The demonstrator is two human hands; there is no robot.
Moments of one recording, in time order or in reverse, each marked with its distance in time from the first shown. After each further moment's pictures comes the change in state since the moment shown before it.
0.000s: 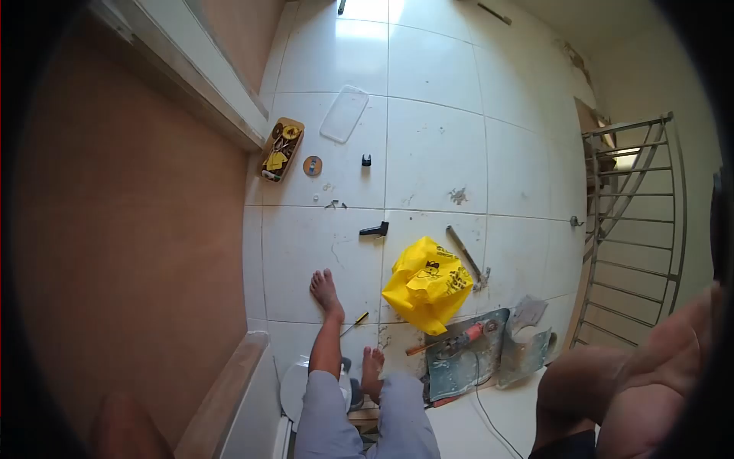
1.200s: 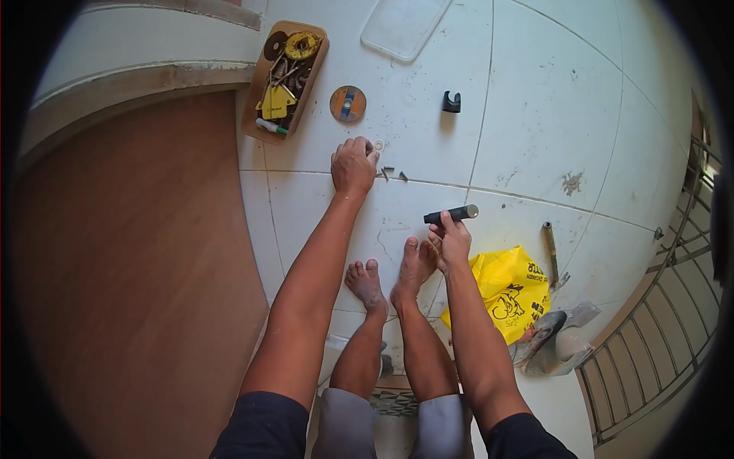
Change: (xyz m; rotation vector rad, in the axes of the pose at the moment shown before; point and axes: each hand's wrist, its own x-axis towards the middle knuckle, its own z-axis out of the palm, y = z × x) left_hand 0.357 0.068 -0.007 -0.418 -0.206 0.132; right_hand -0.627 -0.035 0.450 0.533 0.019 2.722
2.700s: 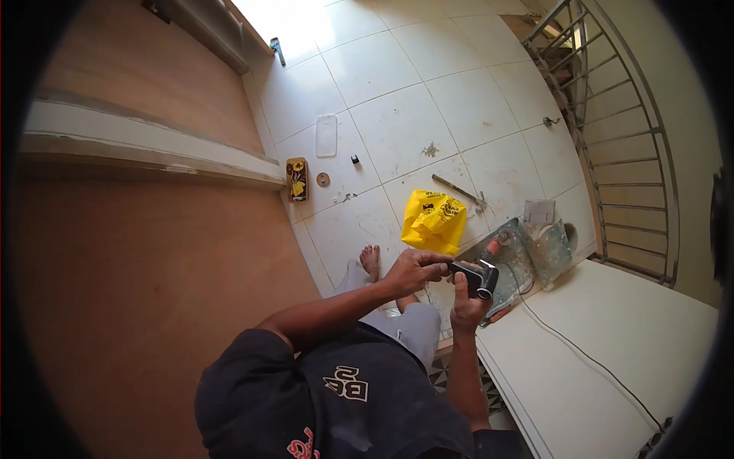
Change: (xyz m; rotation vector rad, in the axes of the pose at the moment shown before) left_hand -0.602 0.408 -0.487 -0.857 -1.222 0.152; right_hand -0.803 -0.120 -0.277 0.171 0.314 -1.003
